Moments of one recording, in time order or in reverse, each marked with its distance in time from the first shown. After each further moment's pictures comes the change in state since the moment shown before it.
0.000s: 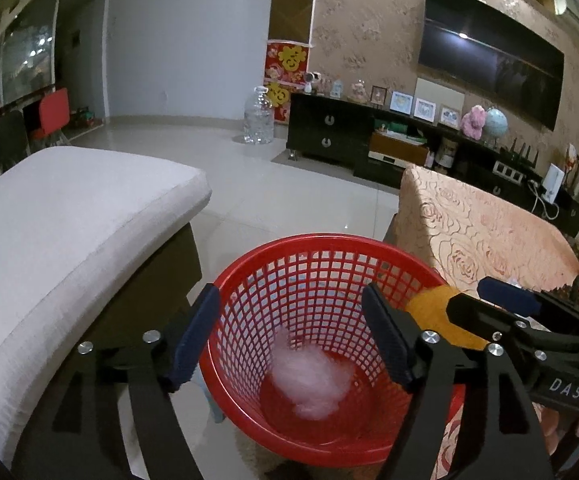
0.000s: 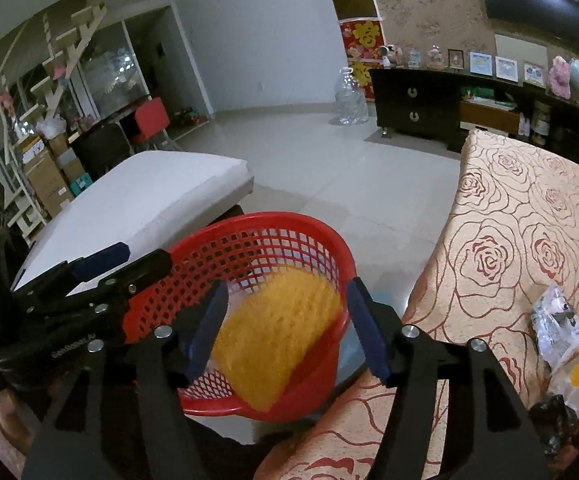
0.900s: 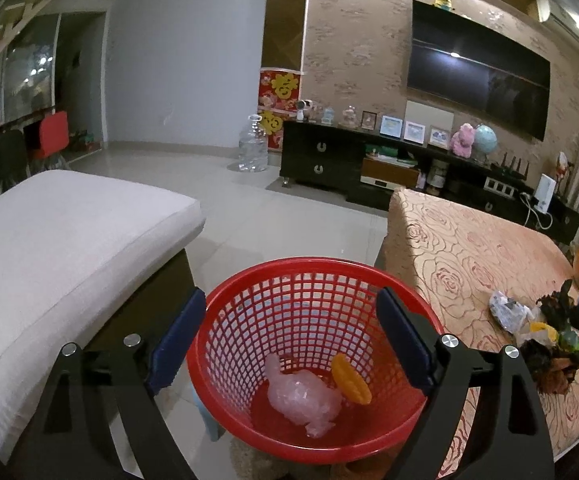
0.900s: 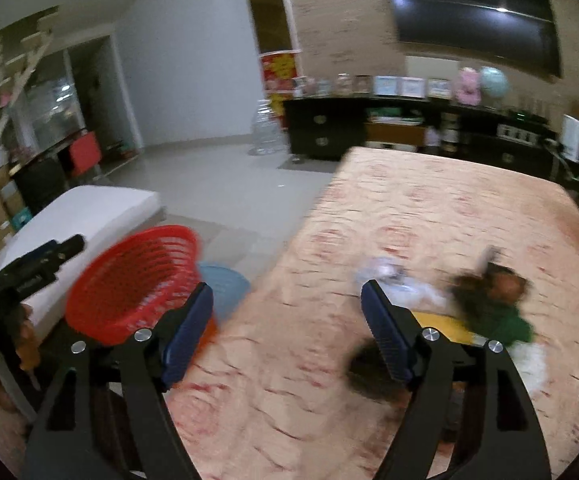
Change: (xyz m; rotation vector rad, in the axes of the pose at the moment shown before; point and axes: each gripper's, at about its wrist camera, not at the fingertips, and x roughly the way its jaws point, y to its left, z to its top) left arm -0.022 -0.018 -0.003 0.026 -0.106 -0.015; right arm -0.125 -0.083 -0.044 0.083 -0.126 -0.295
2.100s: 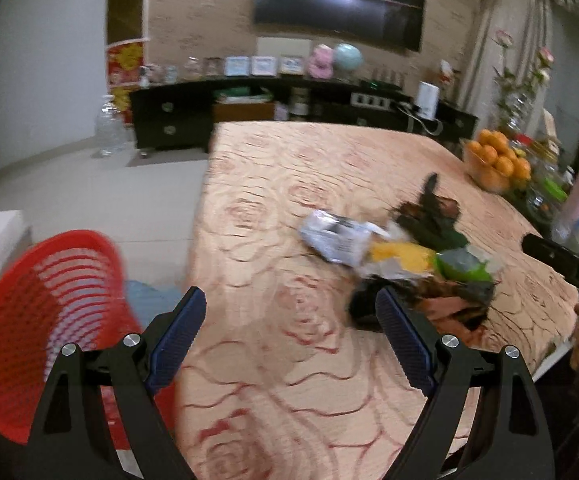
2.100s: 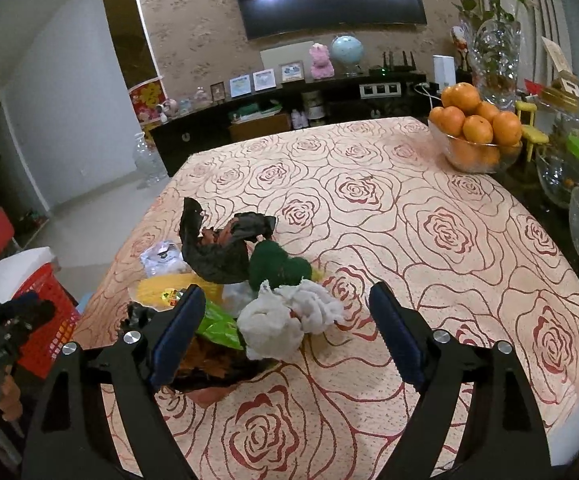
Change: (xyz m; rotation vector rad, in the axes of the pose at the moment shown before) left arm 0.030 -0.200 -0.049 0.290 0.197 -0.407; right arm -0.056 -0.164 -0.065 0.292 -0.035 -0.288
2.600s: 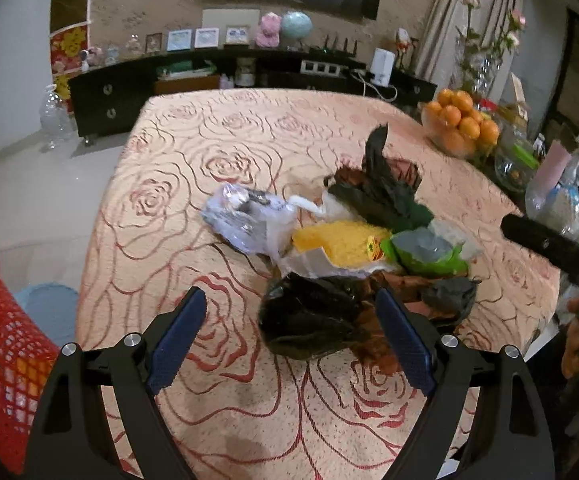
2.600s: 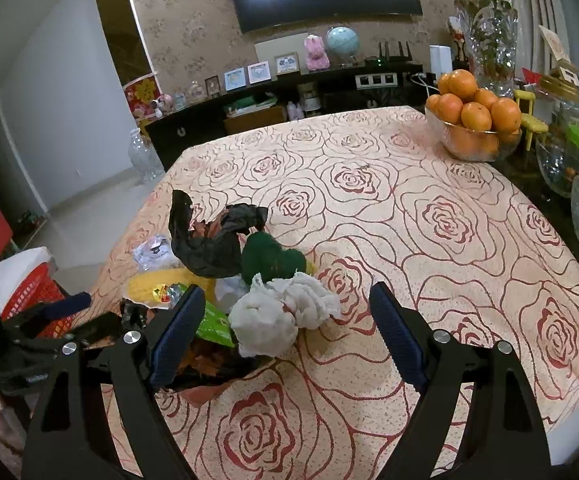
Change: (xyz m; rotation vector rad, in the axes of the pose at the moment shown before) left arm 0.066 -0.046 0.001 0.068 0.106 -0.141; right arm 0.008 -0.005 -0.002 0.020 0.030 -0.003
